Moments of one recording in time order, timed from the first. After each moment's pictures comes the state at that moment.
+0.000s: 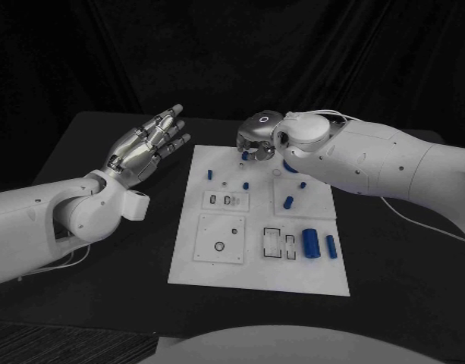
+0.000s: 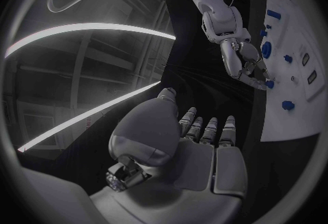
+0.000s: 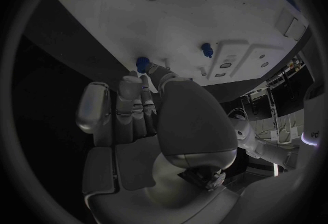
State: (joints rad) left arm 1.25 -0.97 -0.21 1.55 -0.01 0.02 0.68; left_hand 1.34 0.27 -0.20 0.29 0.57 0.22 0.03 0.04 0.03 0.00 0.01 0.00 0.00 0.00 0.11 0.00 0.00 0.16 0.01 0.22 0.00 0.00; right arm 1.35 -0.30 -0.21 0.90 -1.81 -0.17 0.04; right_hand 1.38 -0.13 0.35 0.09 0.20 0.89 0.02 0.06 0.25 1.03 0.04 0.07 0.06 1.40 -0.05 0.99 0.79 0.10 1.35 0.06 1.26 1.20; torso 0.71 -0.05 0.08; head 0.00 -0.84
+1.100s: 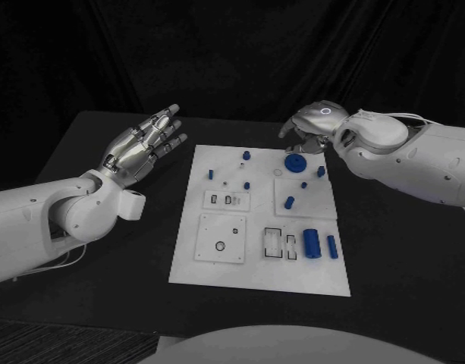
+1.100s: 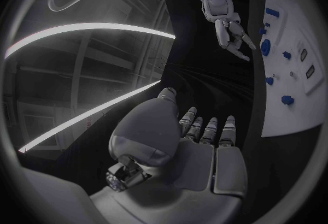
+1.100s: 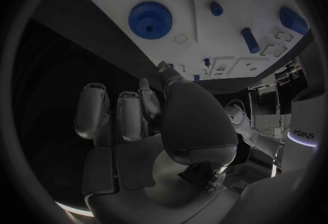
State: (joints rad) left arm 1.25 -0.99 -0.21 1.55 -0.01 0.03 0.68; left_hand 1.35 0.27 -0.19 0.29 0.57 0.23 0.04 0.04 0.03 0.00 0.01 0.00 0.00 0.00 0.11 0.00 0.00 0.16 0.01 0.22 0.00 0.01; right arm 1.37 -0.65 -0.21 1.16 -1.79 -0.35 0.01; right_hand 1.28 -0.08 0.14 0.16 0.17 0.87 0.03 0.11 0.17 1.39 -0.02 1.32 1.26 1.46 -0.08 1.40 1.30 0.08 1.40 0.03 1.34 1.31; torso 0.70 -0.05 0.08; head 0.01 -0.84
